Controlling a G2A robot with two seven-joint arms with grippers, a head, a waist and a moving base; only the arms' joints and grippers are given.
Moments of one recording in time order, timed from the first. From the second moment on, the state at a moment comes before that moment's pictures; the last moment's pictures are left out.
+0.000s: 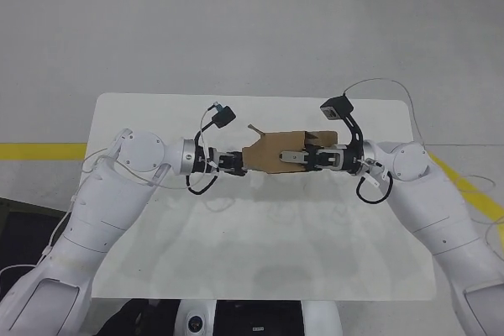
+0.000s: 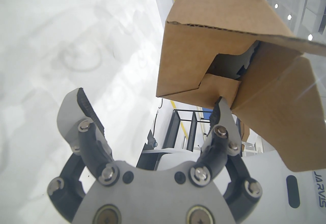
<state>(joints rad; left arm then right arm) 0.74 -1.09 -0.98 -1.42 -0.17 -0.15 -1.16 -0.69 -1.06 0.90 -1.25 0.63 -0.65 1.17</state>
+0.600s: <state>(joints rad) 0.78 -1.05 -1.10 -1.42 -0.09 -0.13 -1.12 -0.75 -1.02 0.91 -1.34 0.68 -0.50 1.32</state>
